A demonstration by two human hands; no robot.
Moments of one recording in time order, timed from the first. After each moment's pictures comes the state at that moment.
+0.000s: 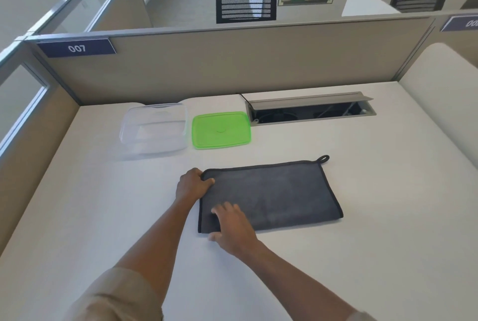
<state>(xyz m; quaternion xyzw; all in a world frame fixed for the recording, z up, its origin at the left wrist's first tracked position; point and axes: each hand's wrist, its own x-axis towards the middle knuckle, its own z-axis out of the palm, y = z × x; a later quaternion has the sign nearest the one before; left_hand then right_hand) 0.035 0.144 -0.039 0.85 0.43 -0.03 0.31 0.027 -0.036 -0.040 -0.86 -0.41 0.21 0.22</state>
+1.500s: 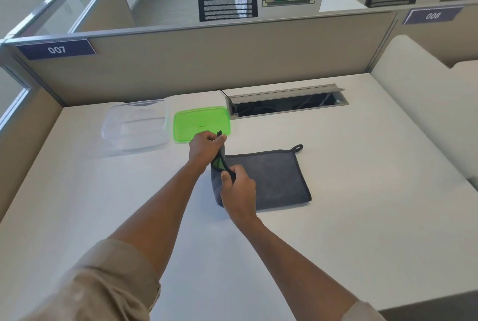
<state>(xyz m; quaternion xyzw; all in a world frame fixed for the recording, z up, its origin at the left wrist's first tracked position) 0.103 0.077 0.027 0.78 0.38 0.12 0.47 0.049 -0.075 0.029 -0.82 -0.10 0.14 0.55</state>
